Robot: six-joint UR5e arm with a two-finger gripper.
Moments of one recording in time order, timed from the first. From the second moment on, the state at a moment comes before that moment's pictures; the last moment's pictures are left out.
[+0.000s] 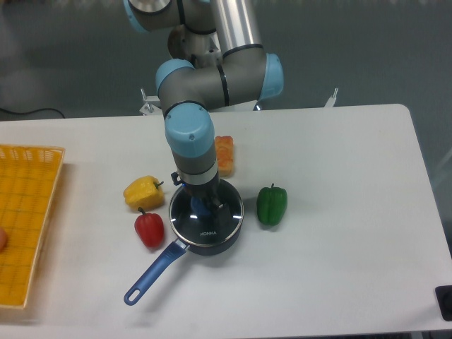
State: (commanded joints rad) arm 2.30 -1.92 -1.72 -1.06 1.60 1.16
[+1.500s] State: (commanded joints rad) arm 2.29 -1.92 -1.72 -1.06 1.59 1.19
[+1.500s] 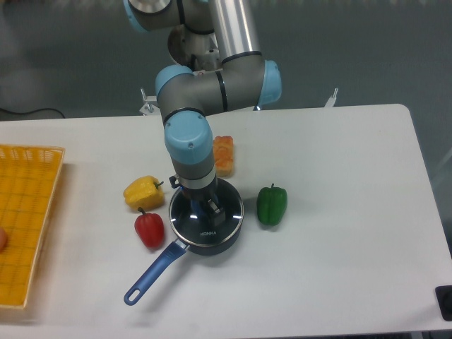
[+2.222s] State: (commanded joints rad) arm 2.30 -1.92 -1.71 -1.07 1.59 1.20
